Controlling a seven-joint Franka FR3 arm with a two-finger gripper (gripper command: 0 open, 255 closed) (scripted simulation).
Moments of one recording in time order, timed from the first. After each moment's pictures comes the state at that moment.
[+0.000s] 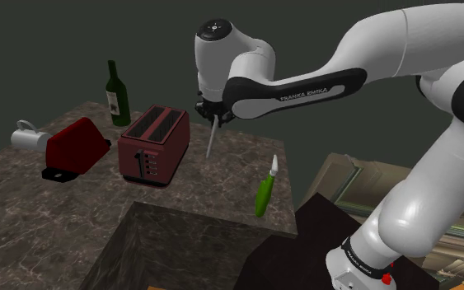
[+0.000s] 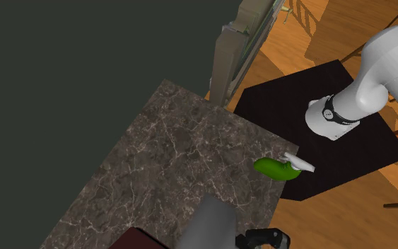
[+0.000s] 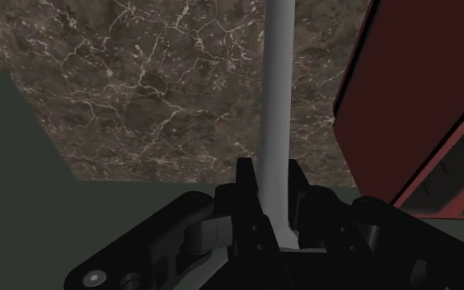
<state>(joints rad) 0.04 0.04 0.47 -1.91 -0.55 1.96 1.61</state>
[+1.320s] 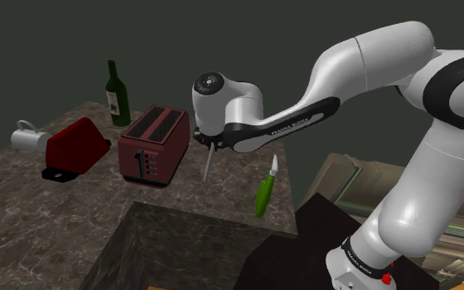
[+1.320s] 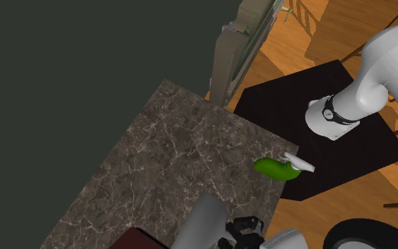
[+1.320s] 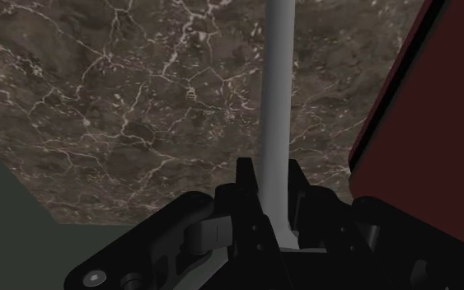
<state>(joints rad) 0.04 0.15 0.46 -2.05 -0.68 2.15 1.77</state>
